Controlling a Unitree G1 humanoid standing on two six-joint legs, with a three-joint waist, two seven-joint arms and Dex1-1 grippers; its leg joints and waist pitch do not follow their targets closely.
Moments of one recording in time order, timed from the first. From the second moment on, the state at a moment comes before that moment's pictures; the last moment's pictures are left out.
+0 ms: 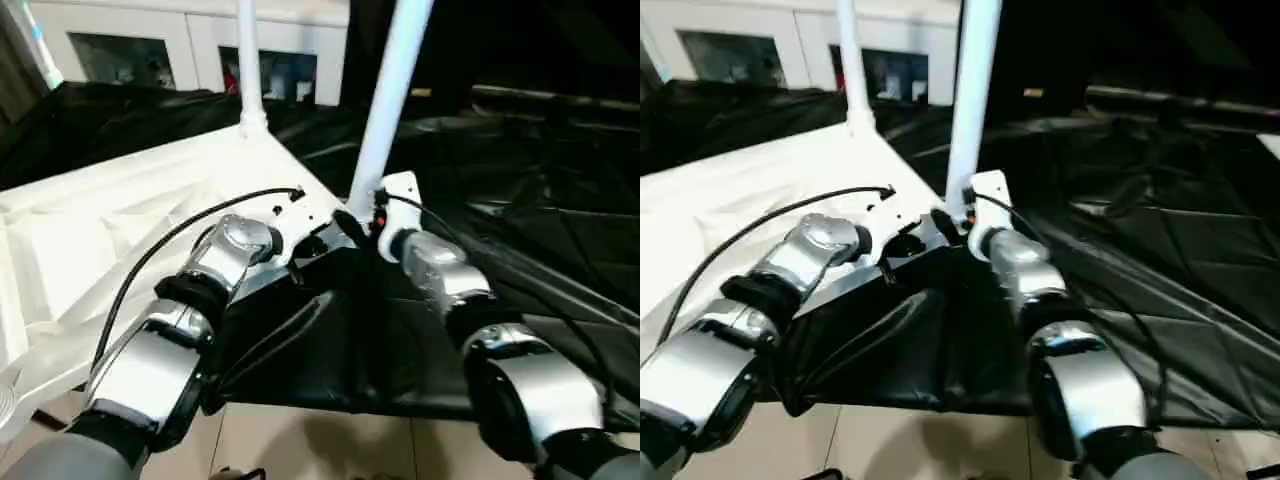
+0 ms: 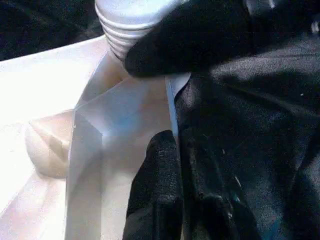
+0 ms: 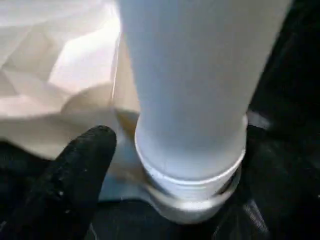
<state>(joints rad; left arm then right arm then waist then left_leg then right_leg) -0.91 0.21 -0.28 1.01 0.19 0.06 -0.81 -0.86 -0.07 -0.04 1.14 0.08 -0.01 0.47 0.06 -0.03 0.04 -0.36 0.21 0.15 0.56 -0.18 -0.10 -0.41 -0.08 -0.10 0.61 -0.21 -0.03</state>
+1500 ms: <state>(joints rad) -0.80 0.34 -0.33 0.80 0.17 0.03 -1.10 -0.69 -0.20 0.04 0.84 0.09 0.10 0.89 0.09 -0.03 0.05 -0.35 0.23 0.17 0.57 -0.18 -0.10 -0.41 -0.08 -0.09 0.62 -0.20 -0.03</state>
